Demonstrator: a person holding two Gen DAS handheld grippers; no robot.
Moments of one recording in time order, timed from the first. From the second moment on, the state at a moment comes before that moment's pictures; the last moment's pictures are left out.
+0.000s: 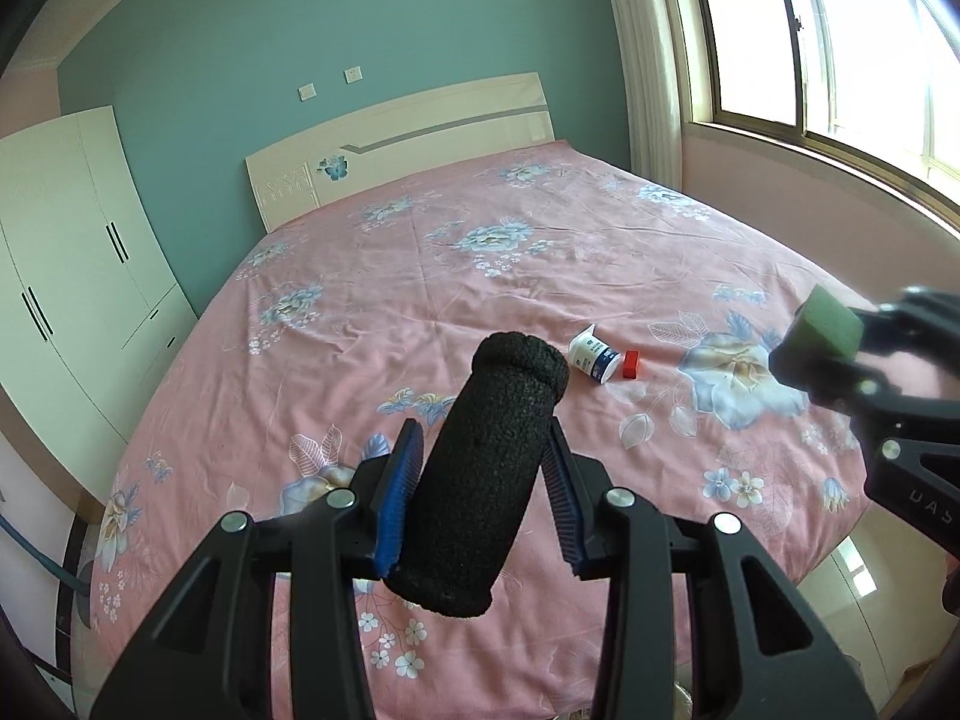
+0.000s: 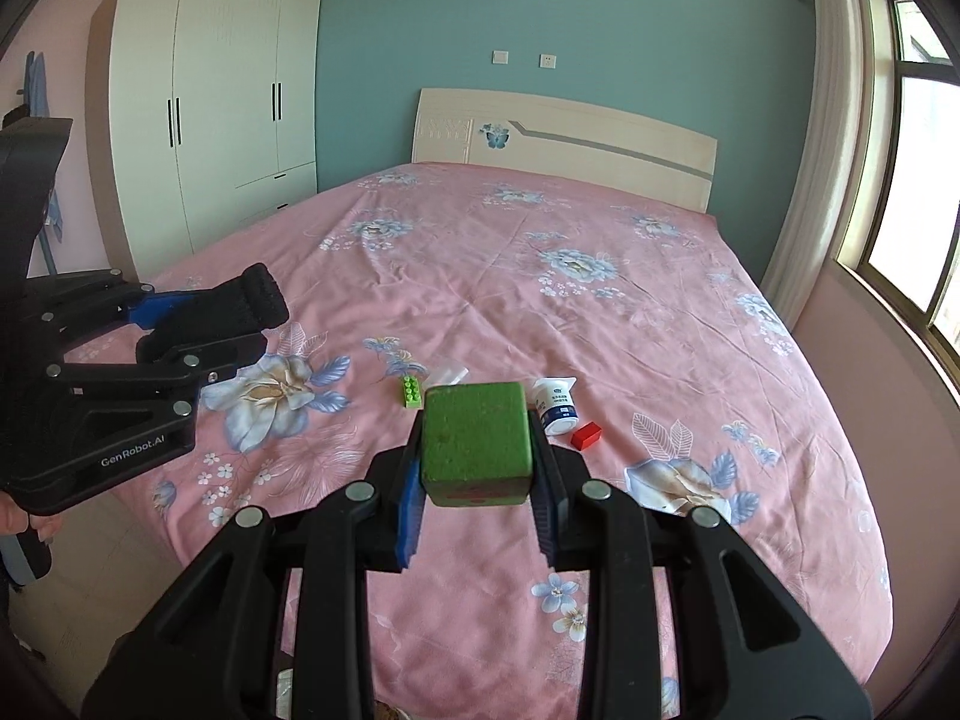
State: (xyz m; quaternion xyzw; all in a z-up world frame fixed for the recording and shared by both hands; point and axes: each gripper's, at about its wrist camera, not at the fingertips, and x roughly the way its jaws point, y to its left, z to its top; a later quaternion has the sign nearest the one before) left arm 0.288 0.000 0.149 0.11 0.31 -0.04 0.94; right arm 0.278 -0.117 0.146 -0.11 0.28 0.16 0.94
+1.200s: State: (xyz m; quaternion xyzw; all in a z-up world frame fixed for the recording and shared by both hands) left arm 0.123 0.020 0.063 0.15 0.37 -0.08 0.91; right arm 0.106 -0.125 0.090 -0.14 0.33 0.25 0.90
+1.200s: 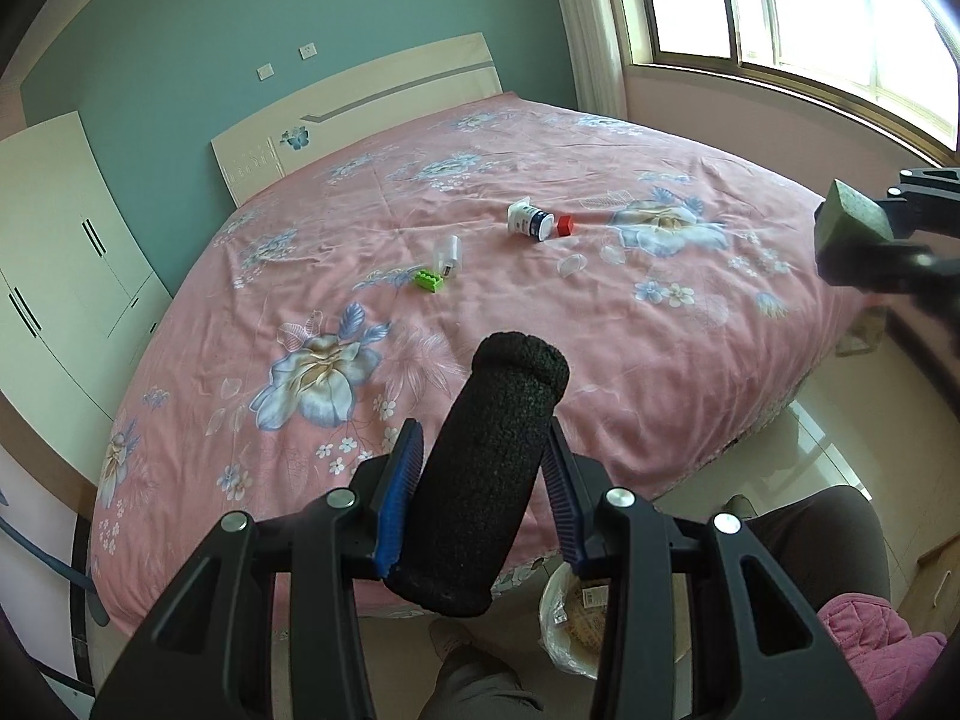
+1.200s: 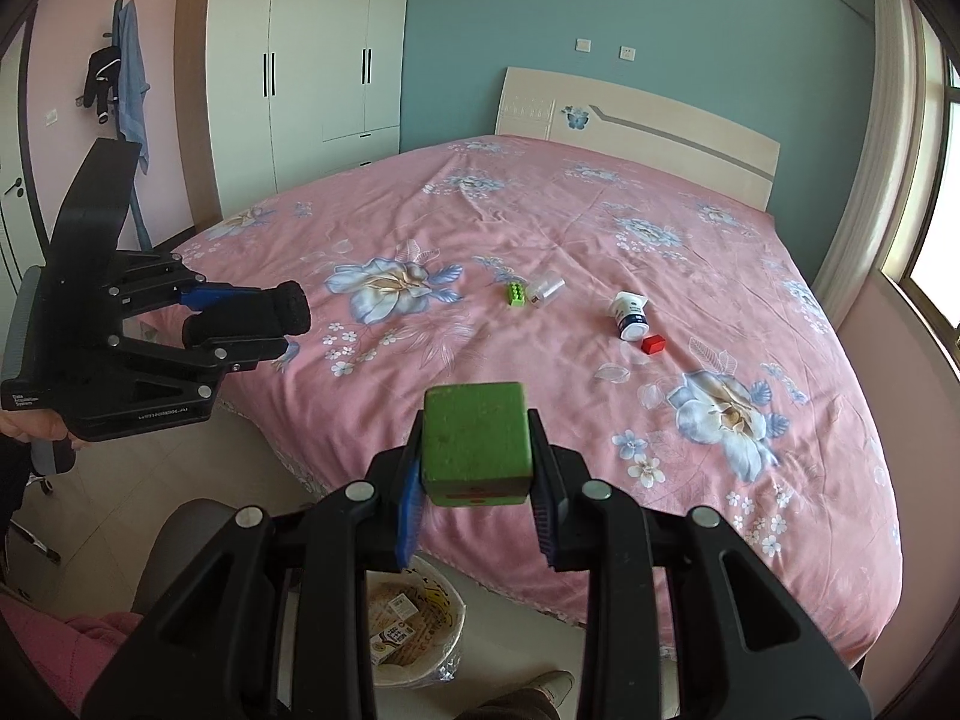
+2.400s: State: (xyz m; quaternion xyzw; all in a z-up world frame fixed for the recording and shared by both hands) left arm 0.136 -0.021 -0.253 0.09 0.66 -0.14 0.73; right arm 0.123 -0.114 -0.227 -0.07 0.63 0.25 0.74
